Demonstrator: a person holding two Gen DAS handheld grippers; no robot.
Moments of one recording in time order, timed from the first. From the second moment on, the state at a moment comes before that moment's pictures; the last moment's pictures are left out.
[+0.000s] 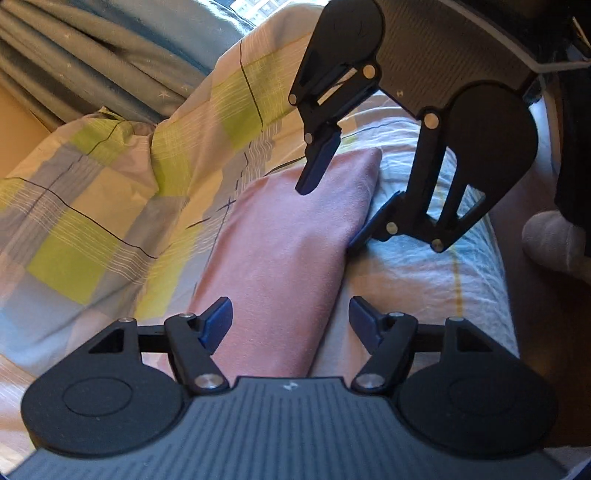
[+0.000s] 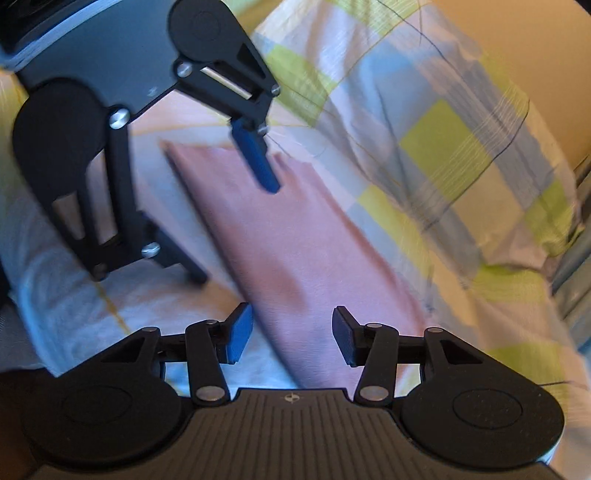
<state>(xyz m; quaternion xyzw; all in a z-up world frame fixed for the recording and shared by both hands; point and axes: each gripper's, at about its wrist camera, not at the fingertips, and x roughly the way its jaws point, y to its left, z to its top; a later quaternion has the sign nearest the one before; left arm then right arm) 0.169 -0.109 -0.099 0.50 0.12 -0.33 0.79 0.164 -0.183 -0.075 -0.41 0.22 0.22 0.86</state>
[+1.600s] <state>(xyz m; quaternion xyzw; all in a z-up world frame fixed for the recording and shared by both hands) 0.083 -0.197 0.003 0.62 -0.08 -0.30 0.72 0.036 -0.266 0.011 -0.50 0.20 -0.02 0.84</state>
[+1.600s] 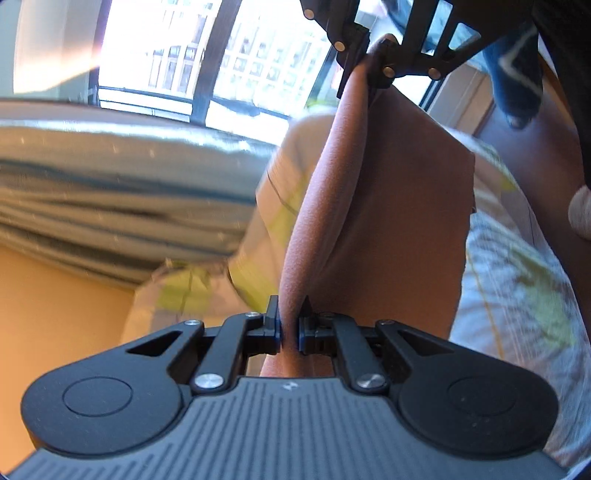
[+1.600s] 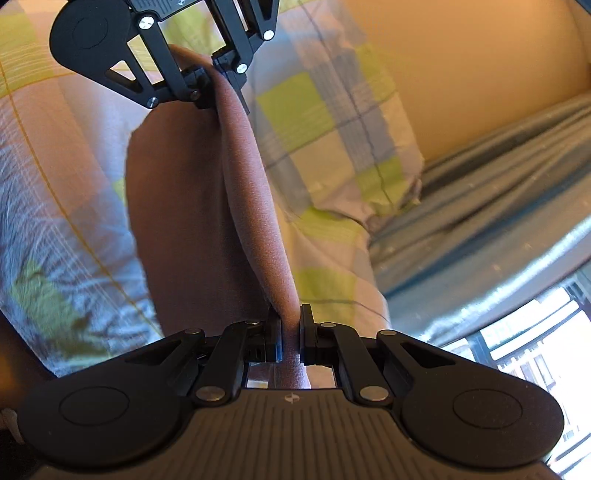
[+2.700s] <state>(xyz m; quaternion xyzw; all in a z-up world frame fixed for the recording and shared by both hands) -0.131 -0.475 0.070 0.51 -0.33 -0.59 0.53 -0.264 -0.452 0.093 -0.39 0.36 -0.37 0.76</state>
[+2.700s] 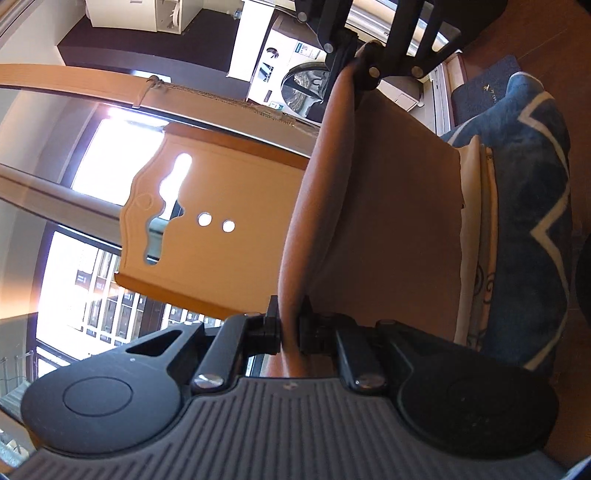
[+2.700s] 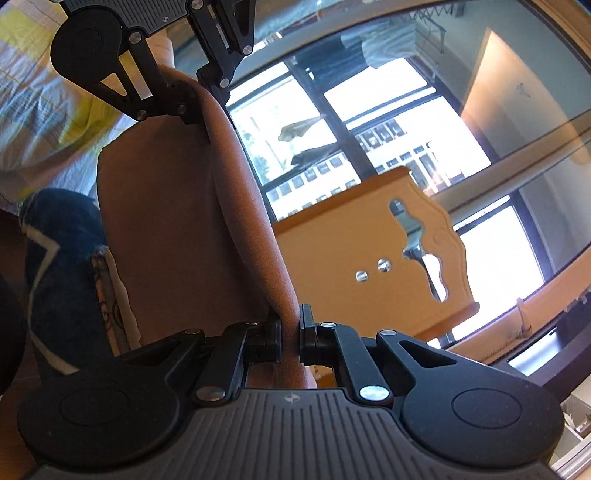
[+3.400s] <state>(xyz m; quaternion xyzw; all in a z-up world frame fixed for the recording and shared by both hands) -0.125 -0.547 -0.064 0.56 -0.24 -0.62 0.49 -0.270 -0.552 -0.038 -0.33 0.44 -0.33 0.77</state>
